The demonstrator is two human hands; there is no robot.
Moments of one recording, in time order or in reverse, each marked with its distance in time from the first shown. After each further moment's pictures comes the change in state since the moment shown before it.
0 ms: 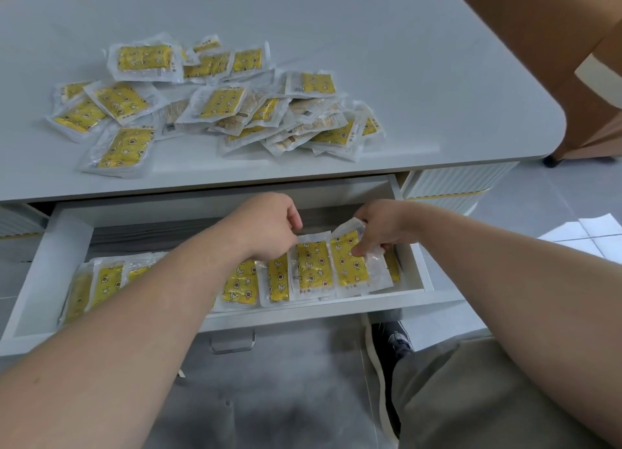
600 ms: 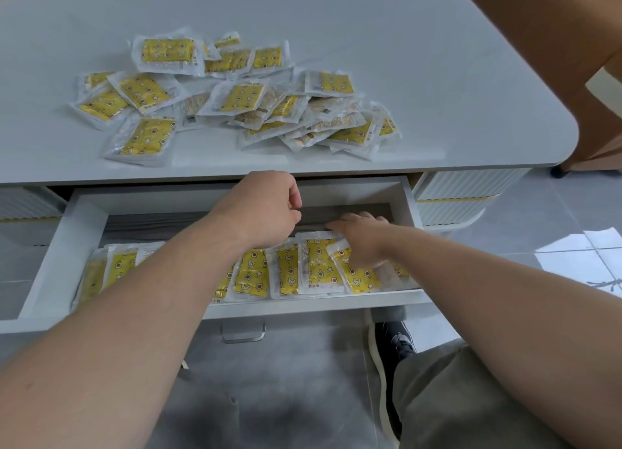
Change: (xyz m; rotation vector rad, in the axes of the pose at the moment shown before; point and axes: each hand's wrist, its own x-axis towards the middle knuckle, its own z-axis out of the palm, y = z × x) left_hand -0.015 -0.014 -0.017 0.040 0.178 0.075; right_hand 0.005 -0.026 0.044 -0.610 0.093 -0.153
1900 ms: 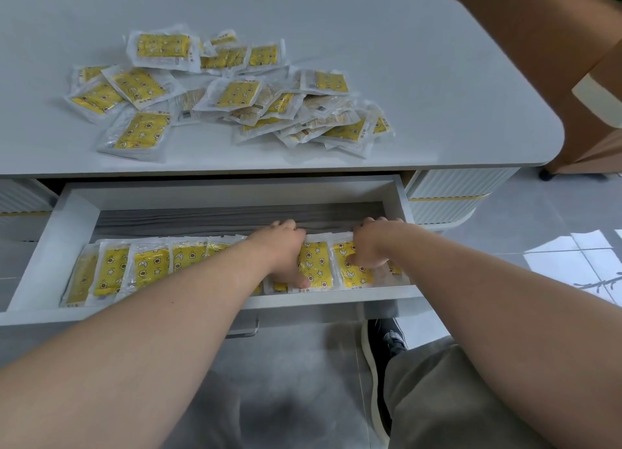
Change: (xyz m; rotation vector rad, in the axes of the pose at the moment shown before) left_hand 0.035 -0.032 0.094 0.503 -0.394 0.101; right_hand -0.003 0.008 0.010 -0.206 -0.079 0.212
